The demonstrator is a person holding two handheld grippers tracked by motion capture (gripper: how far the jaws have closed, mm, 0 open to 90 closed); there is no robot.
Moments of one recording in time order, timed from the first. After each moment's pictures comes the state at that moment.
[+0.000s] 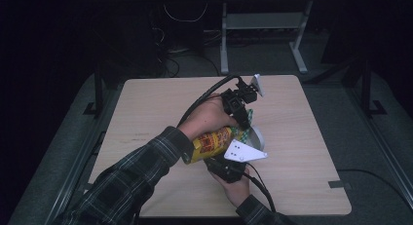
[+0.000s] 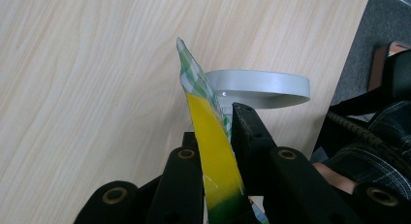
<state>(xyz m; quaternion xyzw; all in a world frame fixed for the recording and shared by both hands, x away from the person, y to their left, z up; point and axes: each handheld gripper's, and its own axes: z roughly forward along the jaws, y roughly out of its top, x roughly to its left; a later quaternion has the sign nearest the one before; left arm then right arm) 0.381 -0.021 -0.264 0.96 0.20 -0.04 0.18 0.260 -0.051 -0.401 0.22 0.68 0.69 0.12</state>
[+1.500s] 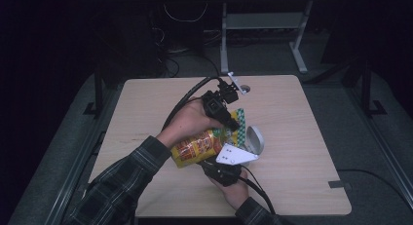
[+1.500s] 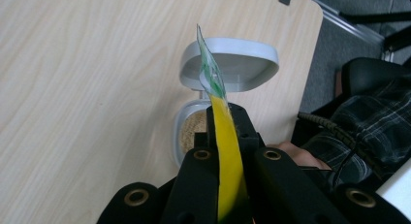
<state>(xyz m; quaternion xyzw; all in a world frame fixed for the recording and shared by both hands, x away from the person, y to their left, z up) 0.372 0.031 -0.260 0.94 0.20 -0.07 0.26 0.260 -0.041 -0.416 0.22 0.72 0.64 0.13</state>
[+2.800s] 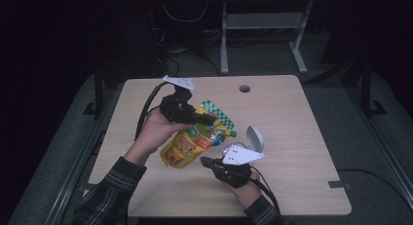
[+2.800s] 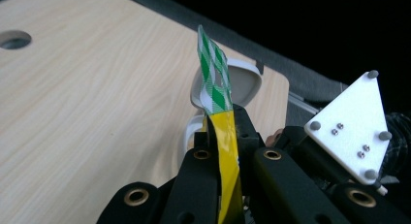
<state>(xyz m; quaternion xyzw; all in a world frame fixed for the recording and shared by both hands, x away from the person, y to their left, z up) 0.361 0.132 -0.269 0.86 0.21 -0.06 0.46 0.257 -0.065 -0.416 0.24 0.77 0.58 0.12</state>
